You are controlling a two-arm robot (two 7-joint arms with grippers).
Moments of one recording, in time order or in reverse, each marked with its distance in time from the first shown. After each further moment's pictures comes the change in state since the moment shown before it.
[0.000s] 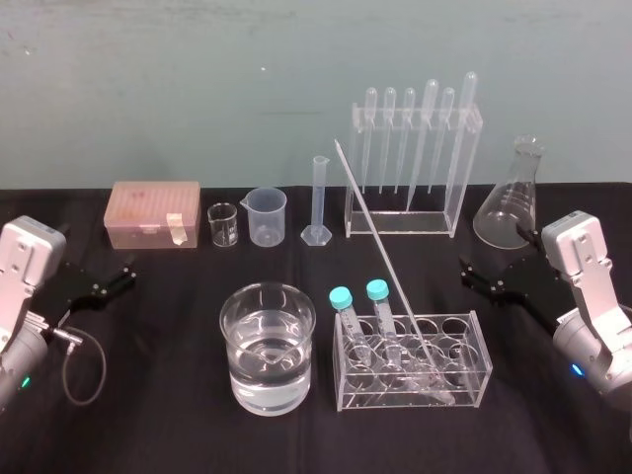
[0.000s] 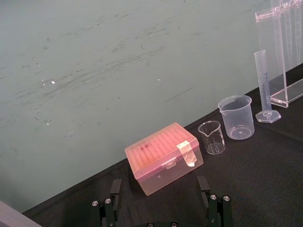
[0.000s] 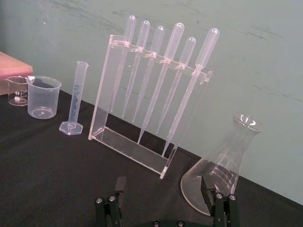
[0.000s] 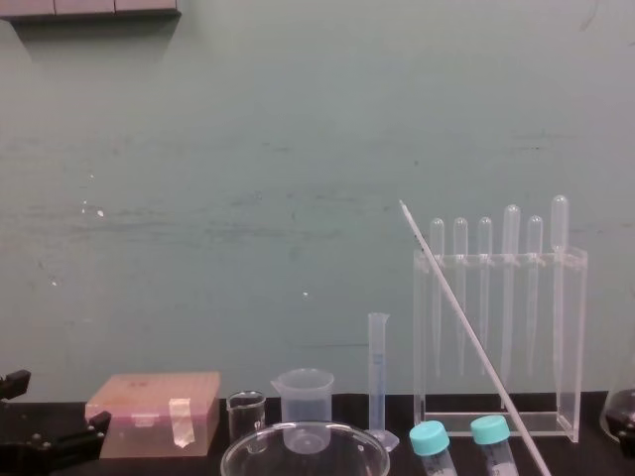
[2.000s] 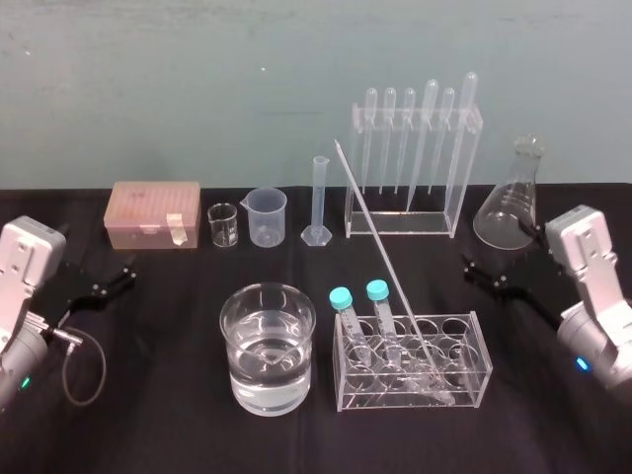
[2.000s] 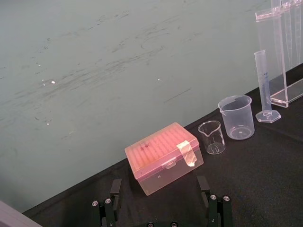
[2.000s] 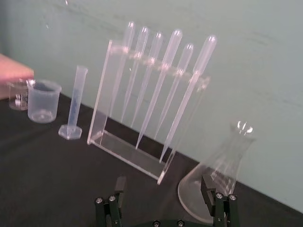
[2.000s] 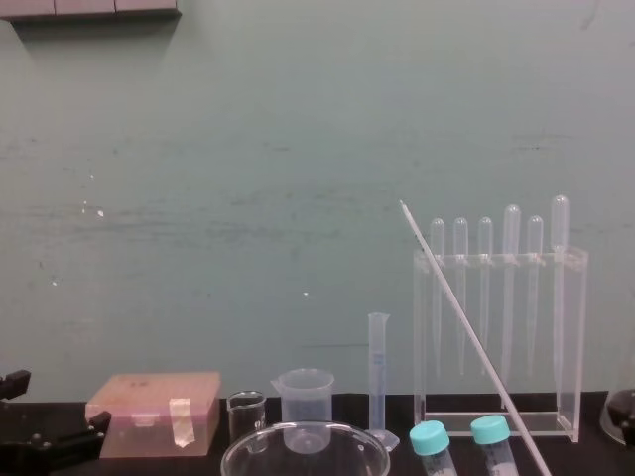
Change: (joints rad) left arm 0.000 0.000 0.000 0.000 0.000 0.000 0.000; right arm 0.007 0.007 0.013 -0.002 -0.001 0.000 0.025
